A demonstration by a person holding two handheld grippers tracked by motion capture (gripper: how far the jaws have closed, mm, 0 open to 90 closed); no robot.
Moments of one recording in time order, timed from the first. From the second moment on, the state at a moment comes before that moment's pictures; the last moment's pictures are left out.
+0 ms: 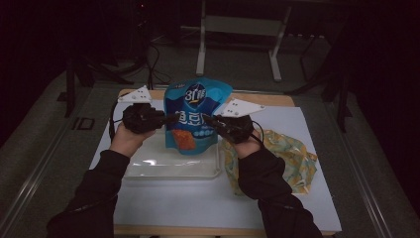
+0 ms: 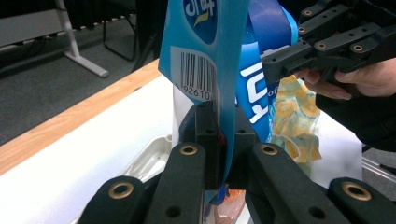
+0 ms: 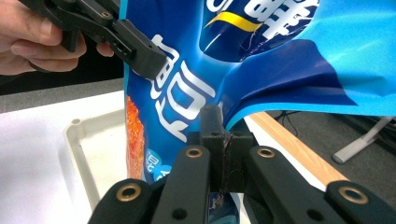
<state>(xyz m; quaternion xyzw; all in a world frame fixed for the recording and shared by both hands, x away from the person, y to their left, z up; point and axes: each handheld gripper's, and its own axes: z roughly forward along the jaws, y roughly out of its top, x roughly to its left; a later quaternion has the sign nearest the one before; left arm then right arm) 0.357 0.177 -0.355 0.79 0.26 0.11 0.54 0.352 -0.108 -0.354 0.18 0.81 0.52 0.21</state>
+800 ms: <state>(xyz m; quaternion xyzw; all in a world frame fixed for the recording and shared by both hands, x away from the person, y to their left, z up) 0.368 0.176 -0.416 0.80 0.27 0.08 0.53 0.358 -0.107 -0.411 0.21 0.82 0.50 0.19</state>
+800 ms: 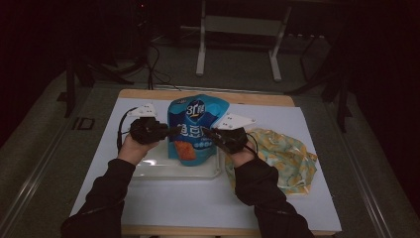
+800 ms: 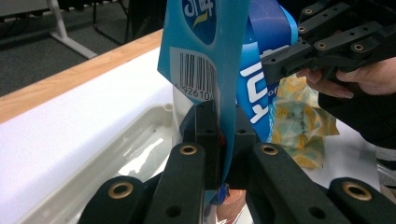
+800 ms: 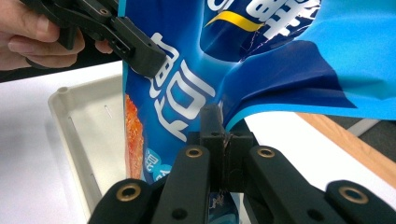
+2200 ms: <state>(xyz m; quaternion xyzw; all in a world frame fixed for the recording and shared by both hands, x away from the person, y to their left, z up) 0.351 0.178 -0.442 0.79 0.28 0.08 0.54 0.352 -0.112 -0.431 0.21 0.83 0.50 0.16</state>
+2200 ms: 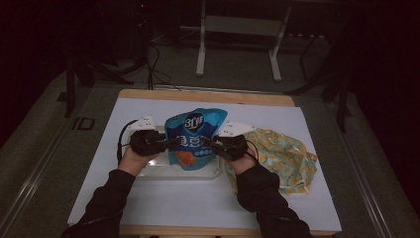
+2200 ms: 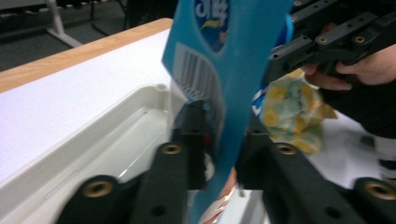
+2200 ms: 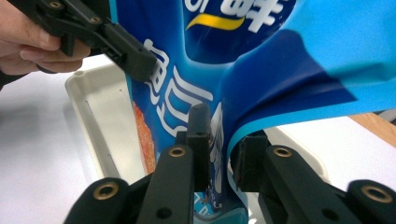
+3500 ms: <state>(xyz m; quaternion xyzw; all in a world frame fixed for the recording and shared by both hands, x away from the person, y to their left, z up) 0.317 0.185 -0.450 0.78 0.30 0.09 0.55 0.340 -0.135 -0.422 0.21 0.82 0.50 0.15</state>
